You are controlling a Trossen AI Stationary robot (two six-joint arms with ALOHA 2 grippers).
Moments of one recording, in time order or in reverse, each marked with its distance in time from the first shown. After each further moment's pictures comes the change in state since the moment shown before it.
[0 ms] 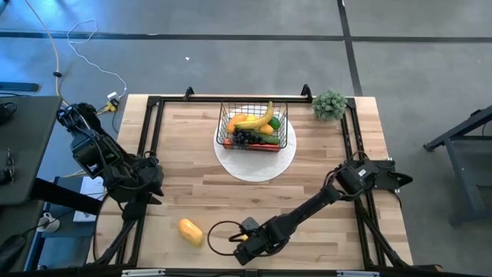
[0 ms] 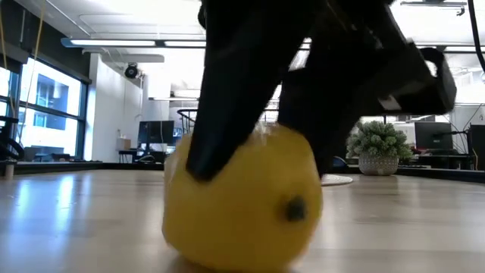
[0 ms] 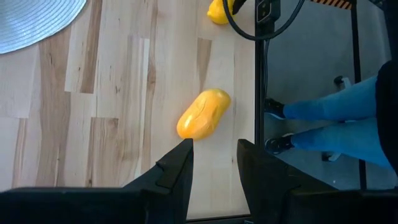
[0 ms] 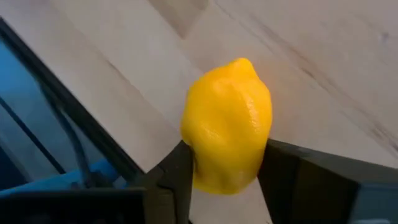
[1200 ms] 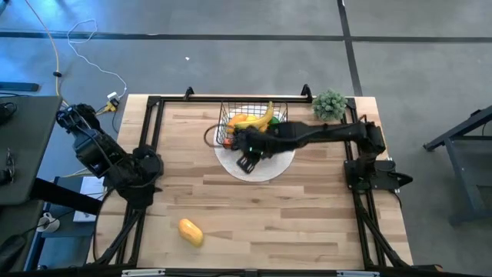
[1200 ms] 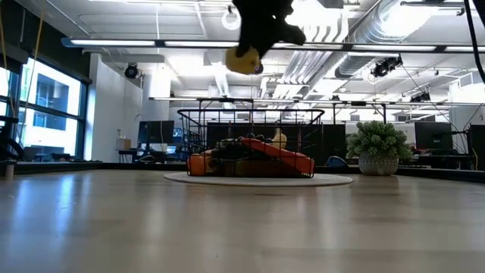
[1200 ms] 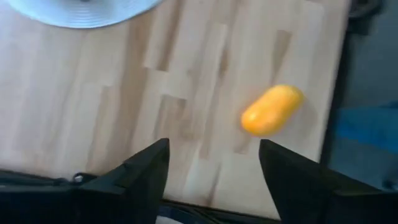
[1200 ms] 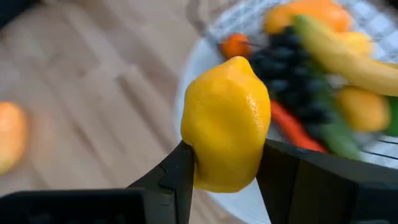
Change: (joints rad) left arm 0.041 0.009 0.000 -0.214 -0.105 -0.091; right arm -0.526 -0.415 0.000 -0.349 0.164 -0.778
